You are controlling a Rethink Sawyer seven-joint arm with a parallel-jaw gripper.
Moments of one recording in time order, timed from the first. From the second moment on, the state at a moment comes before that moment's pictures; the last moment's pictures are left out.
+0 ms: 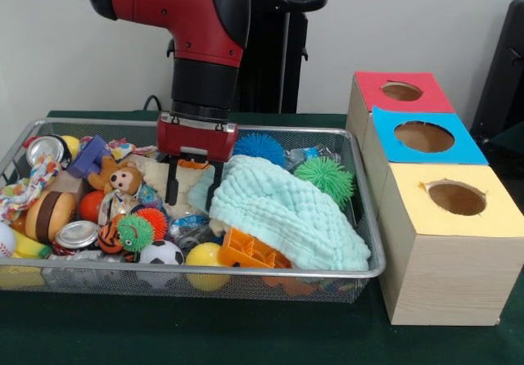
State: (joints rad) arm -0.37 -0.48 -0.07 1.77 -0.40 -0.20 1.80
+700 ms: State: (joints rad) arm -0.39 -0.48 -0.07 1.77 -0.33 -0.23 1.80
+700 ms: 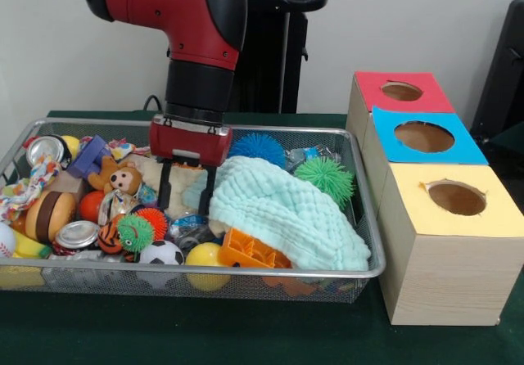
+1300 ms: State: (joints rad) arm -0.39 -0.46 -0.07 1.77 -0.30 -0.26 1.80
